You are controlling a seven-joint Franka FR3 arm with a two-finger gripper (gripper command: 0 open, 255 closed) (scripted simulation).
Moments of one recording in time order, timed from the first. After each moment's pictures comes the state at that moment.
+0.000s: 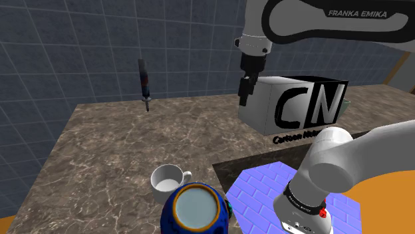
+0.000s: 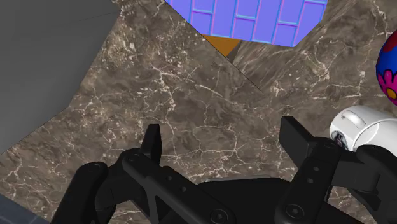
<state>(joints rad) -0.01 -0.76 0.07 -2.39 -0.03 1.59 -0.13</state>
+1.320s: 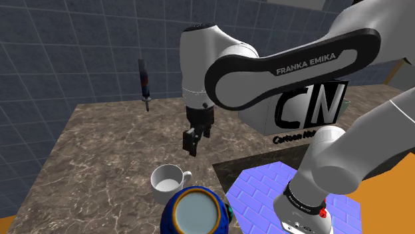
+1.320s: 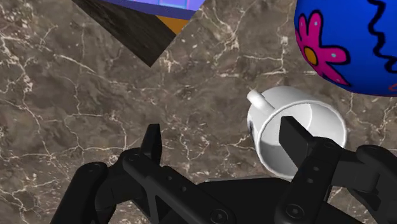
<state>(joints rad) 0.10 -0.42 0.42 -2.40 0.13 1.92 0.24</state>
